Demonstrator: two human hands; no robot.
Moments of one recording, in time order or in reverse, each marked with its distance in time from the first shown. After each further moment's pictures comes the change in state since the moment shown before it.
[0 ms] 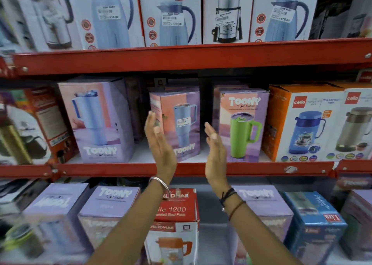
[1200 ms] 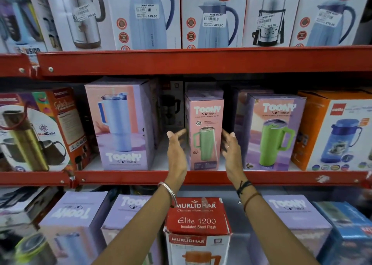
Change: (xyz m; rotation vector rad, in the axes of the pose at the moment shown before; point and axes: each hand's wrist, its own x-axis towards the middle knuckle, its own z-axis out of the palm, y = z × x) left_hand 0.041 -0.034 -0.043 -0.158 -0.271 -0.543; right_hand 0.044 0.037 0.045 0.069 0.066 0.287
